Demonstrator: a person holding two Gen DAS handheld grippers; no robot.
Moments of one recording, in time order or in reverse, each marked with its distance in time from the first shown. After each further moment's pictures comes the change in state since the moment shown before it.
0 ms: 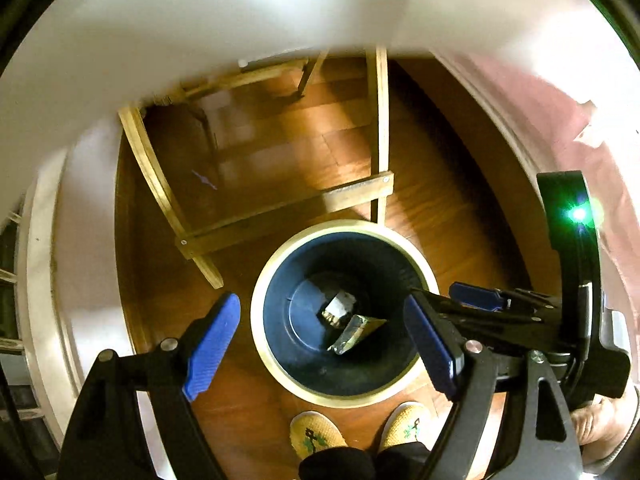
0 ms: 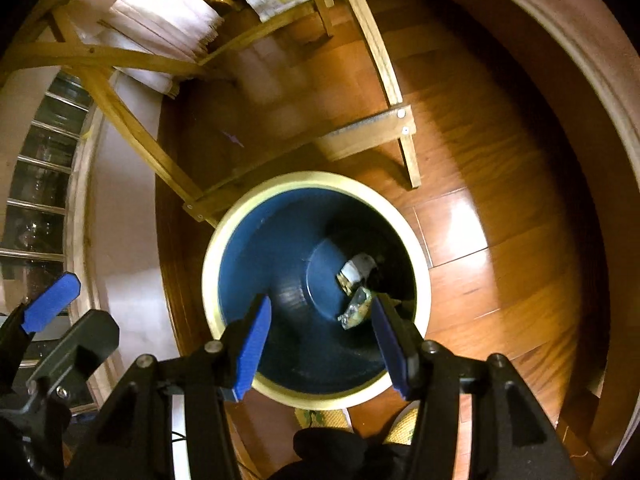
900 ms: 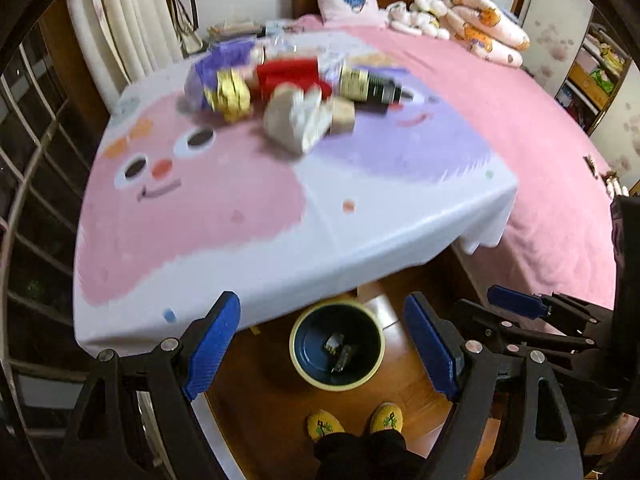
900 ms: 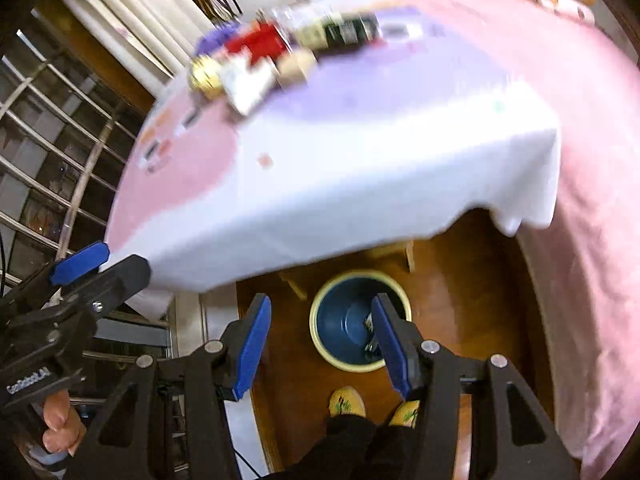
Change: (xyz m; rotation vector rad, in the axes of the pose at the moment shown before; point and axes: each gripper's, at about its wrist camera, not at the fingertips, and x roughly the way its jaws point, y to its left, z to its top) left arm -0.333 -0.007 0.096 0.055 -0.168 -0.003; right arm -0.350 0.117 0.010 -0.117 -0.272 0.010
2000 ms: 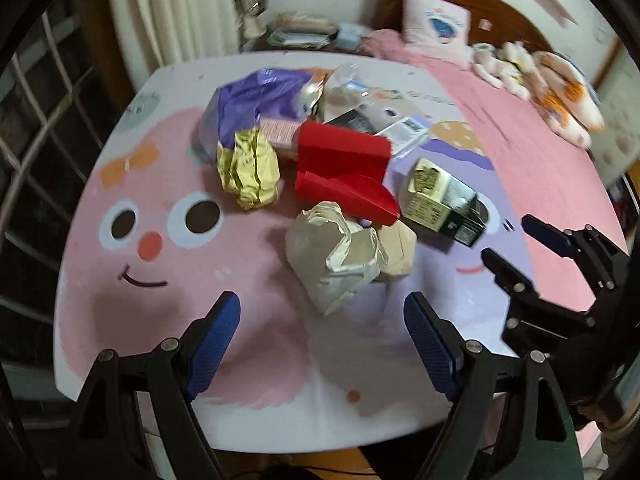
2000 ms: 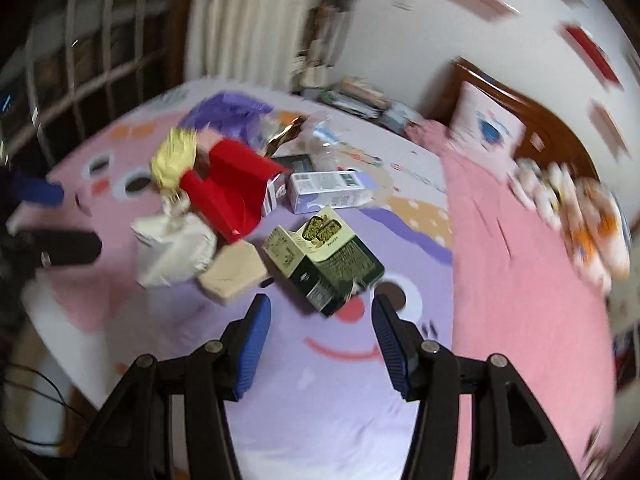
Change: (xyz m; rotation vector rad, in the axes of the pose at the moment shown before) left arm 0.095 0.027 0.156 -0.341 0.028 0.102; right arm 0.073 0.009 0.208 -0.806 -0.190 -0.232
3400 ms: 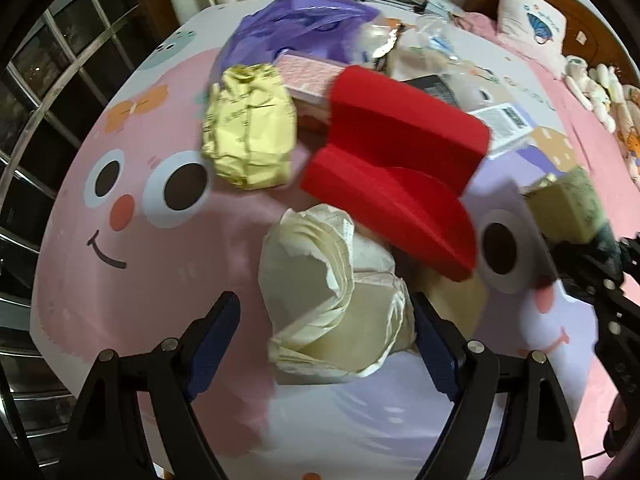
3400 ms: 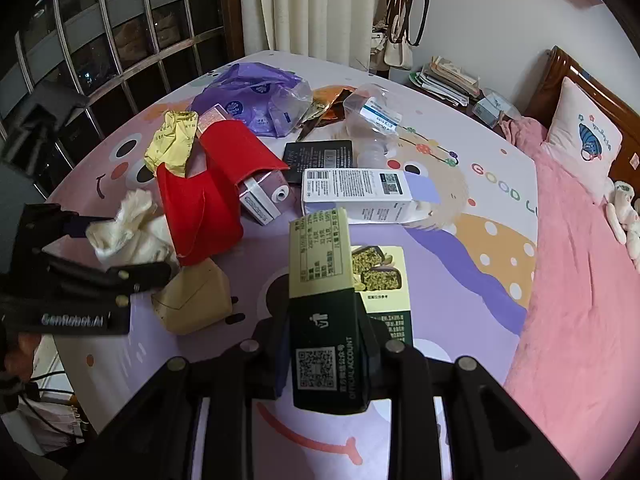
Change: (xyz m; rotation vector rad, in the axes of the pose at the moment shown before) left arm 0.096 -0.010 0.026 -0.210 0.104 0.200; right arm 0.080 -0.061 0.030 -0.041 0.057 0.354
